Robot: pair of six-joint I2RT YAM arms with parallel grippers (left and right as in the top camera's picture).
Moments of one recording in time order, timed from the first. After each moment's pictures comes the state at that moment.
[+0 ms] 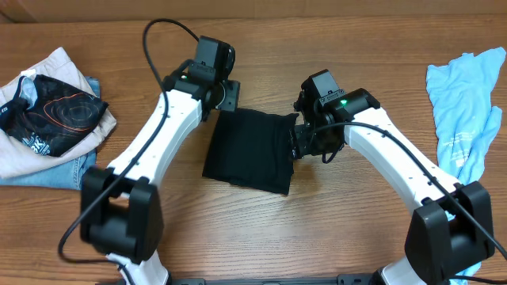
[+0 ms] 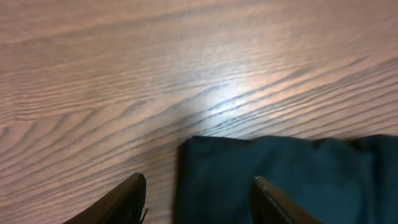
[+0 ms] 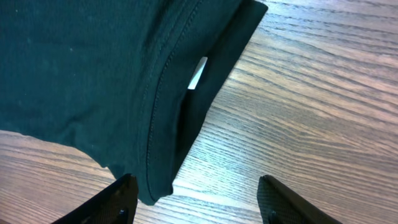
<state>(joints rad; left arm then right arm) -0.33 1.88 1.50 -0.67 -0.04 -0.14 0.42 1.74 1.34 -1.01 -0.18 0.19</state>
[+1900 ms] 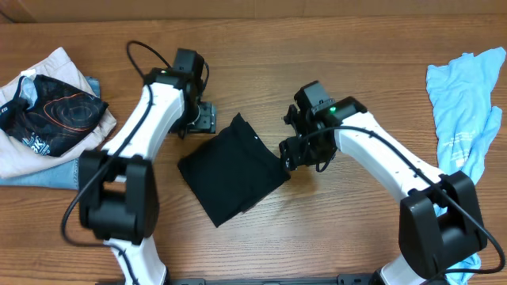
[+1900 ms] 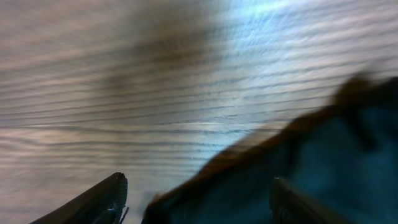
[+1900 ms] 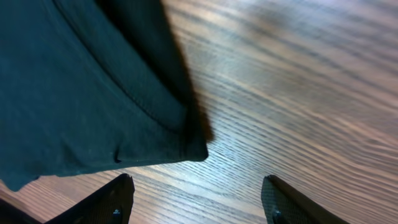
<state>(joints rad) -0.20 2.00 1.50 -0.98 -0.03 -0.19 0.45 1.78 1.25 -0.94 -0.28 0.13</state>
